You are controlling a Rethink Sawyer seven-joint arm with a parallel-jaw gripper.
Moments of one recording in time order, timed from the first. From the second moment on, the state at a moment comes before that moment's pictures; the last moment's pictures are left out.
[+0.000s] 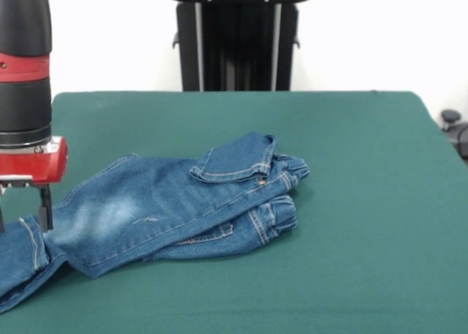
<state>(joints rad) -0.74 -0.42 0.30 1.33 -0.36 0.43 1.22</state>
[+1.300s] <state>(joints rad) -0.74 -0.37 0.30 1.33 -0.36 0.43 1.22</state>
